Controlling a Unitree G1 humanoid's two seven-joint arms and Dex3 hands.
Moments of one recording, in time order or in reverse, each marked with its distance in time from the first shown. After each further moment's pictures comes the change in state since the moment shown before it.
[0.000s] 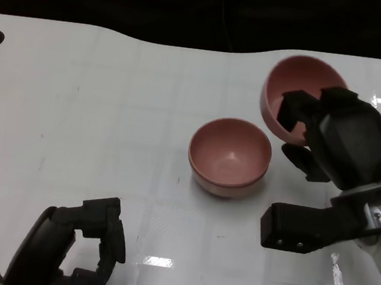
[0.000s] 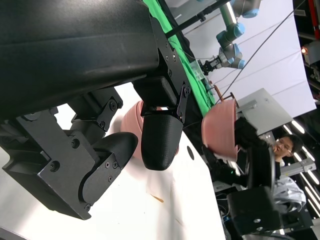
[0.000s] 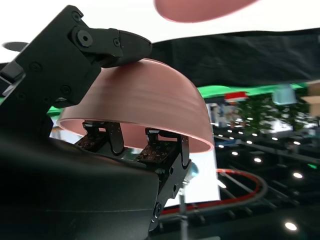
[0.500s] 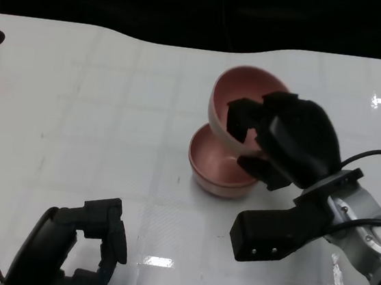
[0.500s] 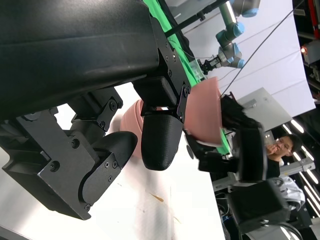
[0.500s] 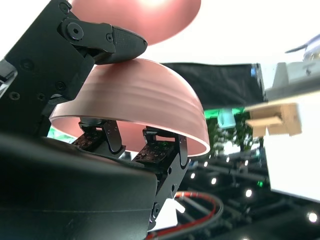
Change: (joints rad) left arm 0.000 -0.001 -0.004 0.000 0.005 -0.001 0.000; right arm -0.070 0.085 0.080 0.088 0.000 -0.094 0.128
